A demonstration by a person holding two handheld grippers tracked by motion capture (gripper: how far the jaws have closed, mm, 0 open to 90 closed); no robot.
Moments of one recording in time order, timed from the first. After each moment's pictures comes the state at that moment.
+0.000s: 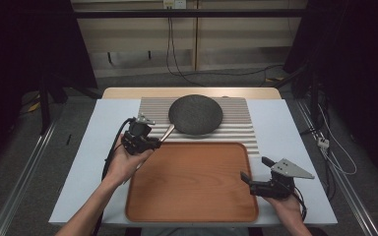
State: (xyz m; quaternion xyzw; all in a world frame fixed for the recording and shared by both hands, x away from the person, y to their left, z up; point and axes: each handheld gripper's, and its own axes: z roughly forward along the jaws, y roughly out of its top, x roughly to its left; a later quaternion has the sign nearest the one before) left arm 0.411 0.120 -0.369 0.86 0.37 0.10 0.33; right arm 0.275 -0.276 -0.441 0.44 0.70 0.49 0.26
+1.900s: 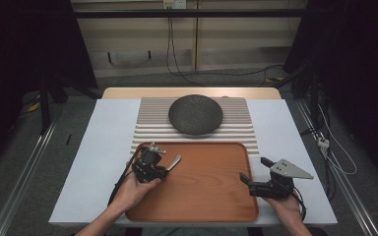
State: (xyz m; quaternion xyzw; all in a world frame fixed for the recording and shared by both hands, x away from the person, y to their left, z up) left arm 0.370 0.104 -0.429 0.88 0.37 0.04 0.28; right arm 0.275 -0.274 -0.441 0.43 0.71 0.49 0.26
